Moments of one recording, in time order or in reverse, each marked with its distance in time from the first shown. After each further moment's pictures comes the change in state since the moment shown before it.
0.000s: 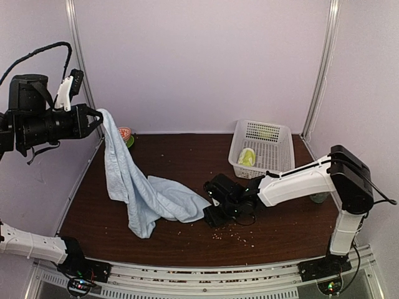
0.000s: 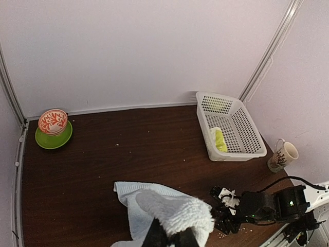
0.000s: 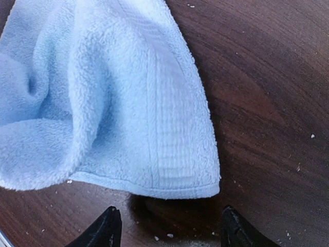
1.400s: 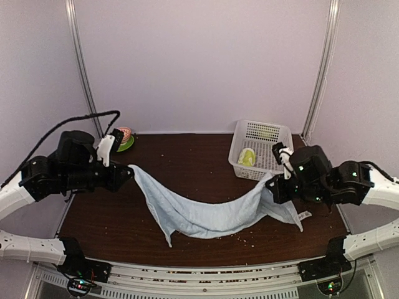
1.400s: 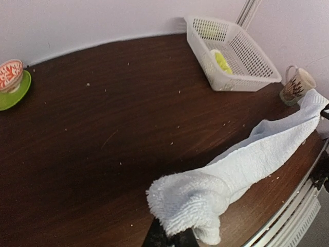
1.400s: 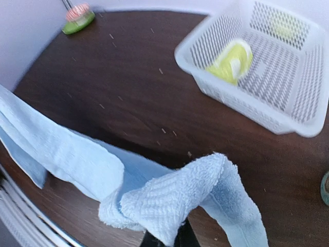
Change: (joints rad) left arm 0.000 -0.129 -0.599 0.310 0.180 0.055; right arm -0.017 -0.888 -0.161 -0.375 0.263 0.026
